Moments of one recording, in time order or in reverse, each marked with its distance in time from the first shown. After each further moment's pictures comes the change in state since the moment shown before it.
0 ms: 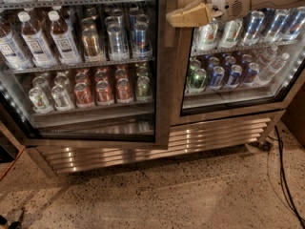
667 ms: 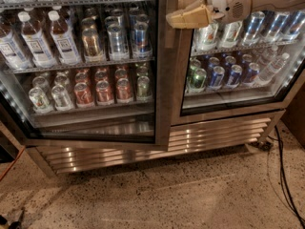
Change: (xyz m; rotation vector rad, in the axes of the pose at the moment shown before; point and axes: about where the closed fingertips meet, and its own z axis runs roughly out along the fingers) arm -0.002 0.010 -0.001 -0.019 -0.017 0.005
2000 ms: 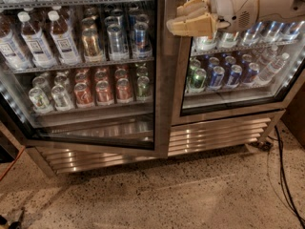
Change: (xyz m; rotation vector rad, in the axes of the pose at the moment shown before) arm -0.008 0.037 -0.006 -0.060 -0.065 0.017
